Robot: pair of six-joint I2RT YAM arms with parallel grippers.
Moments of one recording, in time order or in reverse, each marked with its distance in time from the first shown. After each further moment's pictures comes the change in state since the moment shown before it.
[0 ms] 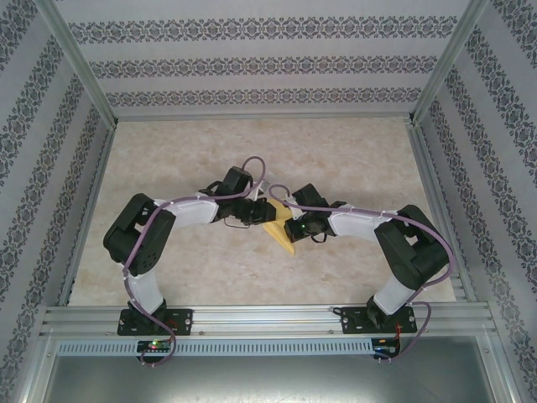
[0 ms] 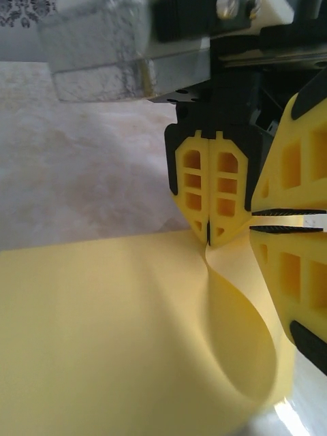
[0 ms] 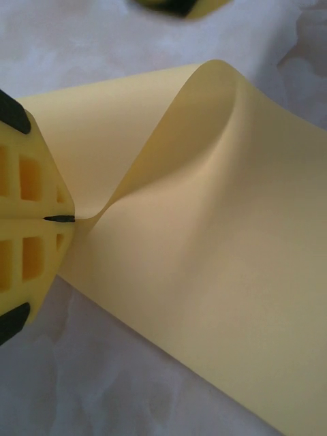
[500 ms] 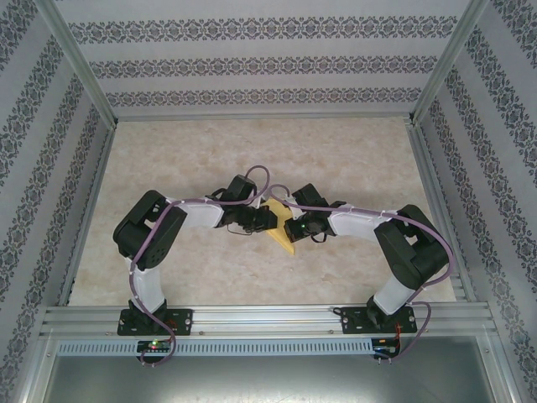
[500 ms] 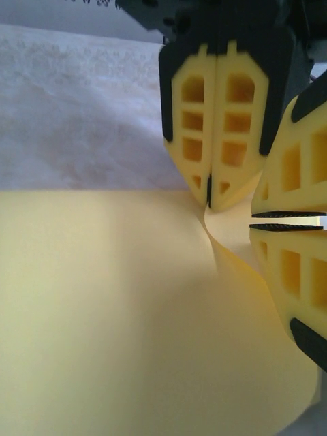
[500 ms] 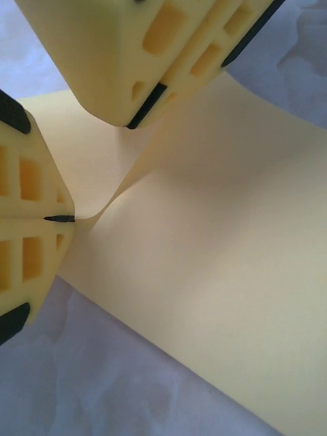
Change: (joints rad) left arm -0.019 0.066 -0.040 0.060 -0.019 -0.026; right arm 0.000 0.002 0.003 -0.002 0.000 0.000
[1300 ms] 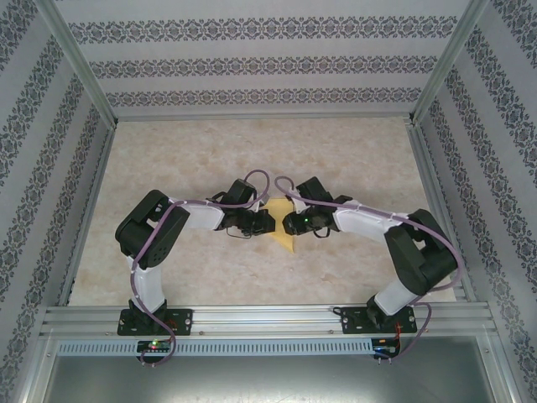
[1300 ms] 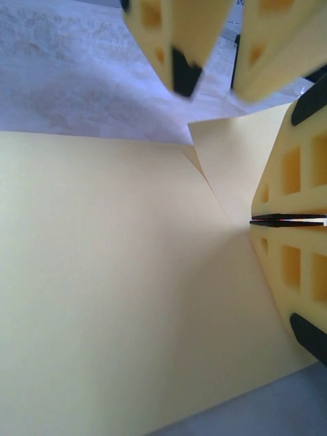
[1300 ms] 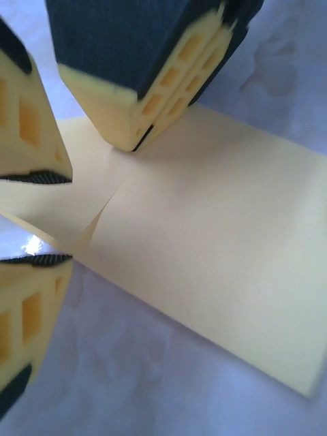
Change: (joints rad) left arm -0.005 0.016 -0.026 0.014 -0.045 0.001; right arm -0.040 -0.086 0.045 -0.097 -0.012 0.027
